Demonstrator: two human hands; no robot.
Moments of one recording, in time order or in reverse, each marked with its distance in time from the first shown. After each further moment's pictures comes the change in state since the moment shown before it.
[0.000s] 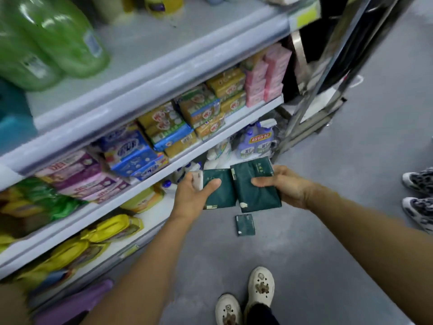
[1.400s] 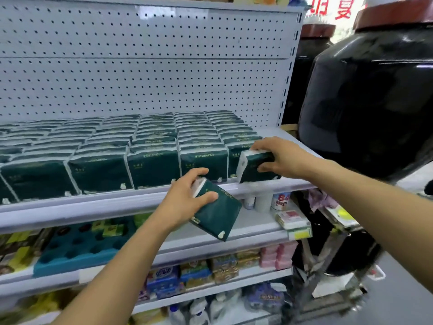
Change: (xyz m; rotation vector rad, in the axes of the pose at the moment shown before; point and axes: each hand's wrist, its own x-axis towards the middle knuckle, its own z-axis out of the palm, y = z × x) left_hand -0.105 0.397 -0.124 0.216 0.280 0.569; right_hand -0.174 -0.494 0.070 -1.449 0.068 -1.186
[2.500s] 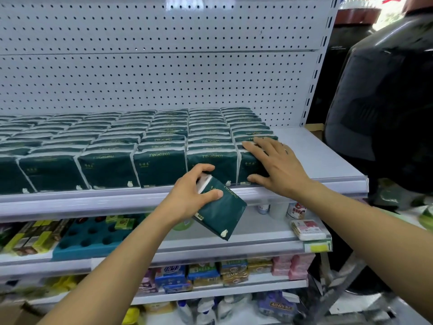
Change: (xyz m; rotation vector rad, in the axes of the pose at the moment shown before) left_hand 0.026 -0.004 0.003 0.052 0.061 -0.061; right_hand 0.039 0.033 0.068 -0.335 0.205 -0.187
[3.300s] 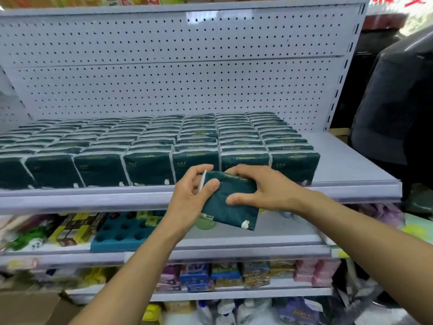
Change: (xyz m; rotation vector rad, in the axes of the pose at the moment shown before) left_hand -0.059 -0.004 -0.043 -0.486 0.183 0.050; right_hand 0.003 -0.121 -0.046 0.702 -0.294 -0.058
